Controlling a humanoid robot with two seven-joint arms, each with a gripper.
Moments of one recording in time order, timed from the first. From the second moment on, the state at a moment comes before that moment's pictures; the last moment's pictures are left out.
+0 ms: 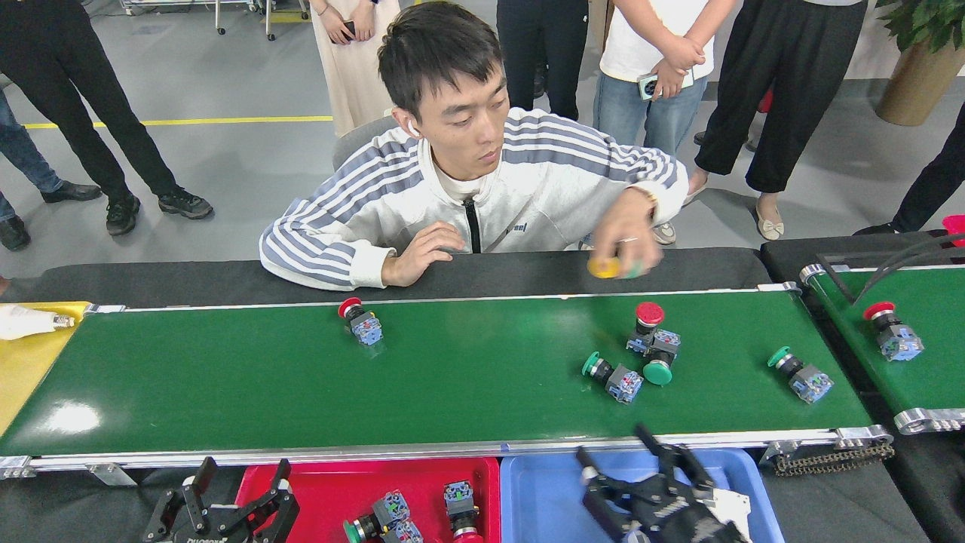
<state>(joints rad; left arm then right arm) 0.15 -0.01 0.24 -1.70 -1.54 -0.28 -0.07 0.21 0.06 -0.13 -1.66 1.27 -0.33 0.00</state>
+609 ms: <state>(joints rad) -0.38 0.01 0.17 -1.10 -1.66 -0.22 -0.11 -0.08 -0.03 0.16 -1.49 1.34 -0.17 0.02</state>
